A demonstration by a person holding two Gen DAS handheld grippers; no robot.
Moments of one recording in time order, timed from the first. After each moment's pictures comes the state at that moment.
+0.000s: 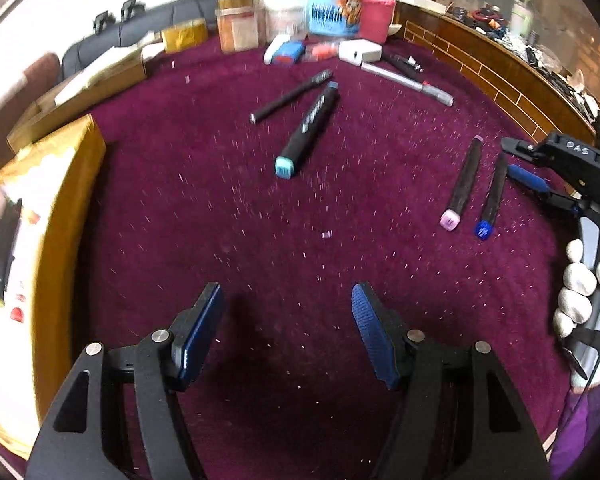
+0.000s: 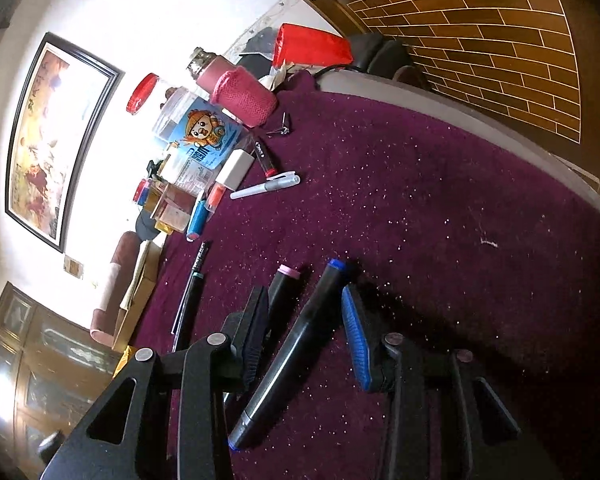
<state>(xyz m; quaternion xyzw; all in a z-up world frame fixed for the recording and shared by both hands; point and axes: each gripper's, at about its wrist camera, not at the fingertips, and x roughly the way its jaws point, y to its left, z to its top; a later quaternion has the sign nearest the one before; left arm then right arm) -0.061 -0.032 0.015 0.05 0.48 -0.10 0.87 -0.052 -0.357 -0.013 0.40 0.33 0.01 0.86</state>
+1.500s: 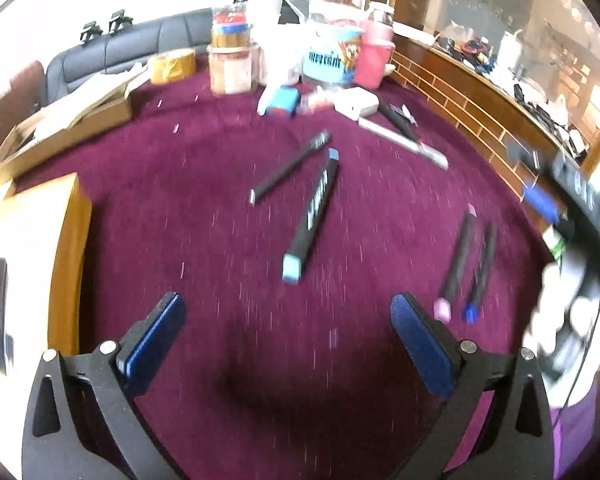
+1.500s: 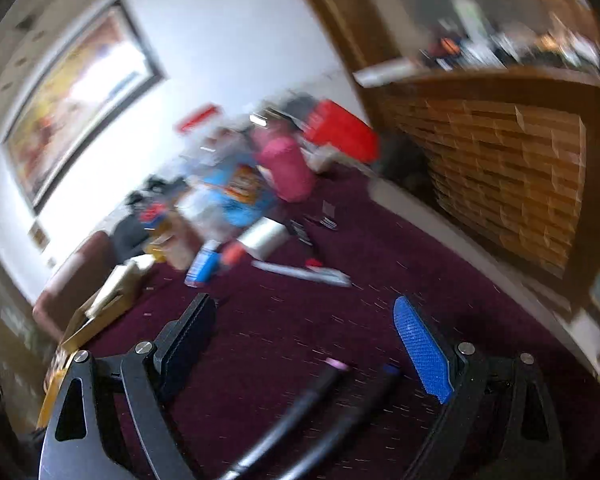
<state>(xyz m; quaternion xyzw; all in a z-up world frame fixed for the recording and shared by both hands) -0.001 -0.023 0.057 0.03 0.44 -0.15 0.89 -0.034 -0.320 0.045 0.26 0.24 -0.06 0.94</state>
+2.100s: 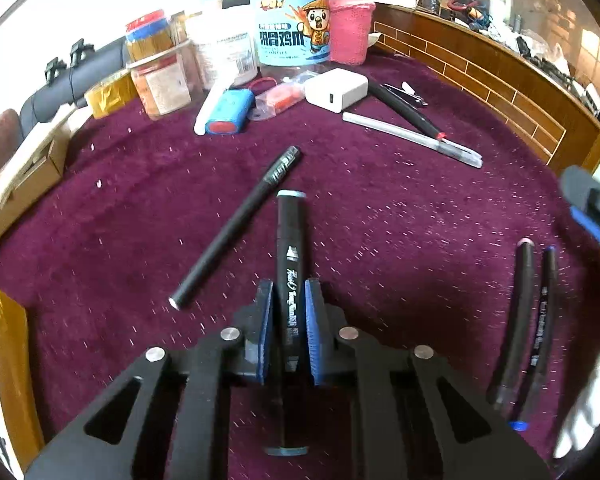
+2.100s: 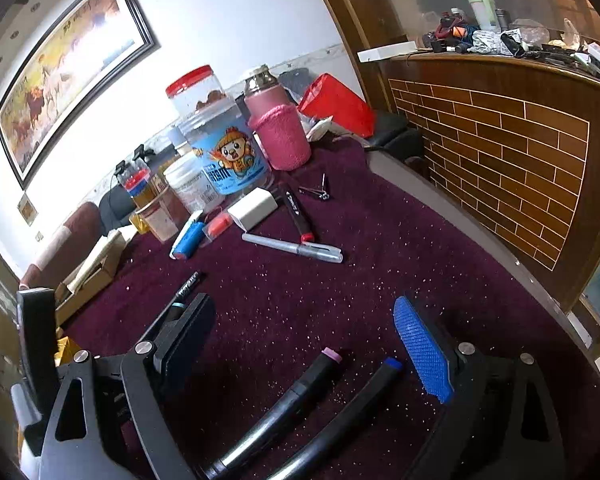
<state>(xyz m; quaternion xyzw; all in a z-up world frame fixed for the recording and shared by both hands) 0.077 -0.091 0.012 0.10 0.44 -0.16 0.88 -0.014 -0.304 0.037 0.21 0.28 -0.06 0.93</state>
